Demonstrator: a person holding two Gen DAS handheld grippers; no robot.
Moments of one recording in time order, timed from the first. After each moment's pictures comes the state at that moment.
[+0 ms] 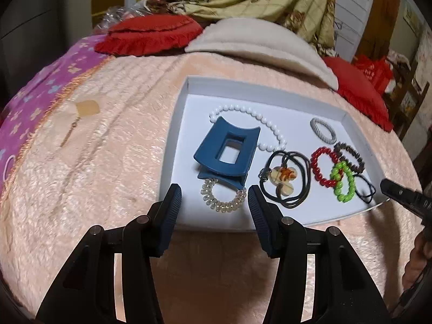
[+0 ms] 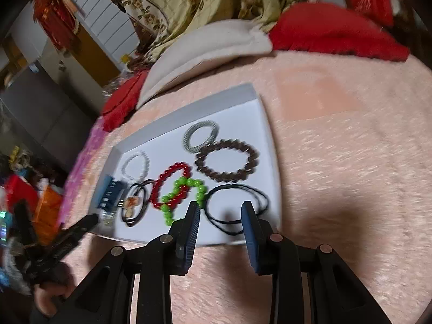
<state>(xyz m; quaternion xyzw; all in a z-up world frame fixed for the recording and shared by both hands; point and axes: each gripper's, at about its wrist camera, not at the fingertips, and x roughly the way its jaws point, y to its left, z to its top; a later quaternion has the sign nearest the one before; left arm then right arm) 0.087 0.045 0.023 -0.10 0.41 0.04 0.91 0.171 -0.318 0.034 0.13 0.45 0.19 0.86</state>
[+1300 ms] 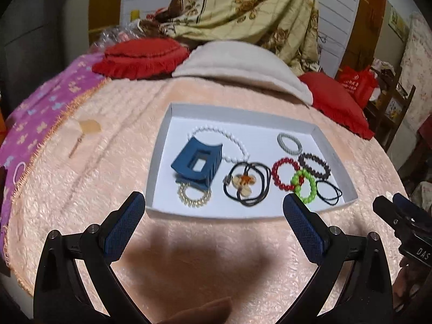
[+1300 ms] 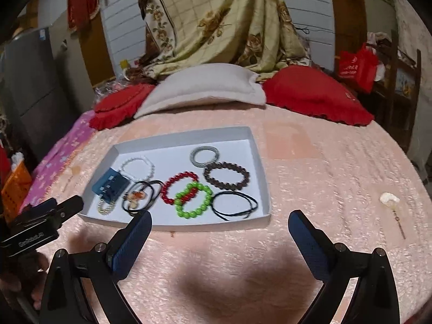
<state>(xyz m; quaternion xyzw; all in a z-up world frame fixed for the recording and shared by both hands) 0.057 0.016 0.061 -0.10 0.38 0.02 0.92 0.099 -0.282 0.087 0.02 0.37 0.12 0.92</state>
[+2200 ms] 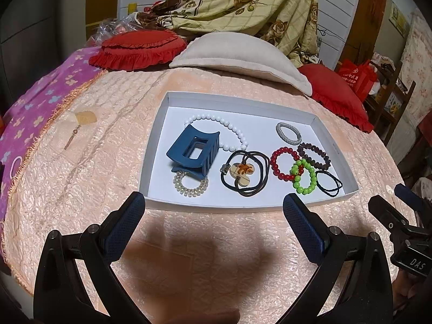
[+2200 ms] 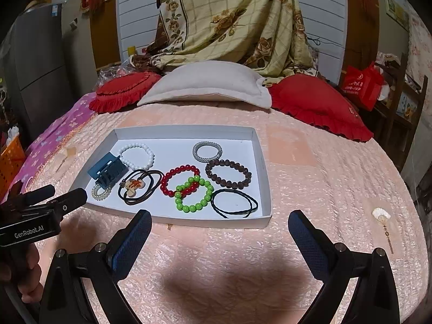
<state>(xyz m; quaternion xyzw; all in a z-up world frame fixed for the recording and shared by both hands) 0.057 0.013 0.053 -0.10 0.40 0.01 0.91 0.093 -0.268 0.087 -0.04 0.37 0.12 0.92</state>
